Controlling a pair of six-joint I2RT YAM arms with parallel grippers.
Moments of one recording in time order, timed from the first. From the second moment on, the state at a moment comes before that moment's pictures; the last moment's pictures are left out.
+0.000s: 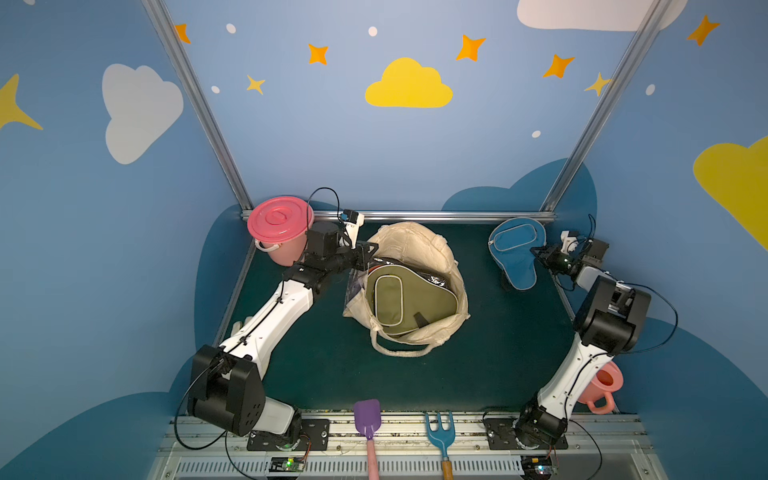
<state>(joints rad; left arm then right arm) -0.32 1.45 1.19 -0.11 0.44 -0.28 -0.44 2.12 1.48 -0.01 -0.86 0.47</state>
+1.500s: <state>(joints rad) -0.35 1.51 1.25 -0.15 0.44 -0.26 -0.37 2.35 1.89 -0.47 -0.43 0.28</state>
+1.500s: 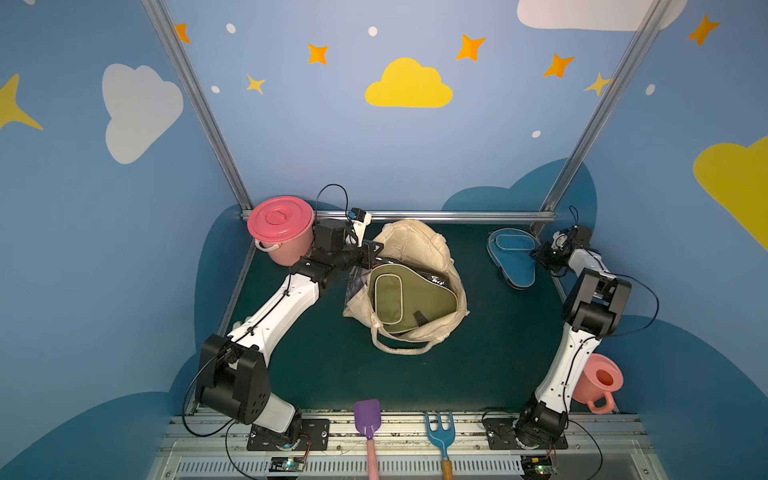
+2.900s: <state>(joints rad) -0.36 1.45 1.26 -0.21 0.41 -0.19 0.12 1.25 1.30 -0.53 -0.43 -0.01</state>
